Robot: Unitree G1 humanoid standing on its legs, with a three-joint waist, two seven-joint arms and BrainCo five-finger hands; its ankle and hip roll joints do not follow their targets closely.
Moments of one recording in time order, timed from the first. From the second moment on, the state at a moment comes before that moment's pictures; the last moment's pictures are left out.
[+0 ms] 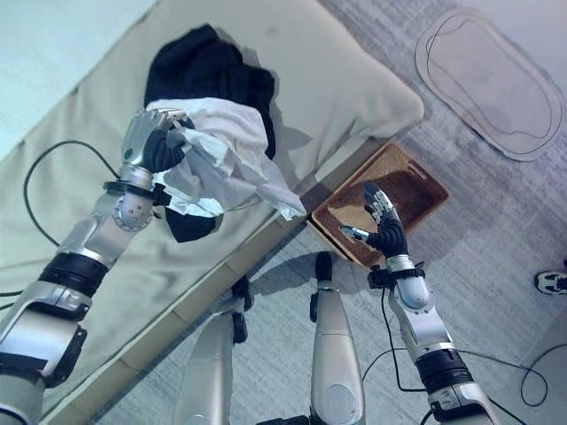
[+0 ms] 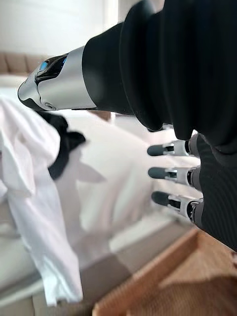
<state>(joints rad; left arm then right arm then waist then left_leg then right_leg) -0.82 0.68 -0.34 0.57 0.49 -0.27 0.45 -0.24 -0.45 0.16 0.28 0.35 -0.35 -0.06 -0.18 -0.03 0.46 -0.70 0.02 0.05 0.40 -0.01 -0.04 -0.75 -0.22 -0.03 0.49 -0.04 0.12</state>
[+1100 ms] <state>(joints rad) -0.69 0.65 -0.18 0.56 0.58 -0.19 0.62 -0.23 -0.44 0.16 0.24 0.35 -0.36 -0.04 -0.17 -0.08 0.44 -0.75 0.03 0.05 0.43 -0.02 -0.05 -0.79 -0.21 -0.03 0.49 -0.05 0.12</state>
